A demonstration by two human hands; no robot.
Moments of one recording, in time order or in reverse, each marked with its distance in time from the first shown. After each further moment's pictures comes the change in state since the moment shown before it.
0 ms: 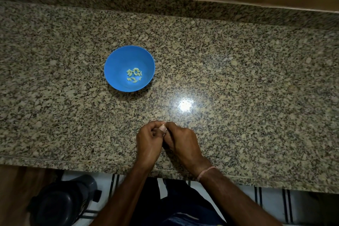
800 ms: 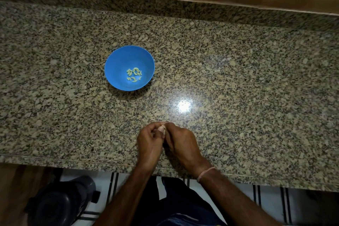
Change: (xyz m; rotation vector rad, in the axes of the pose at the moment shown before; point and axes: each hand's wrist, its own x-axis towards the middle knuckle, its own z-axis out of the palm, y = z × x) left_hand -0.011 0.002 0.005 -0.042 0.035 -0.018; right_hand -0.008 -0.010 -0.006 -0.010 0.019 0.010
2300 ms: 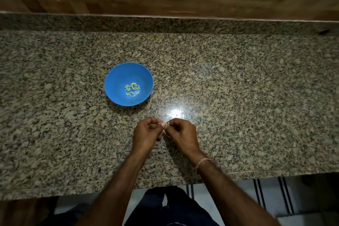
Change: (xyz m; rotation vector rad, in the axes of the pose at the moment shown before) left_hand 0.078 0.003 -0.028 -0.057 -0.275 -0.015; right_hand 0.040 -0.004 0.017 0.370 0.141 0.390
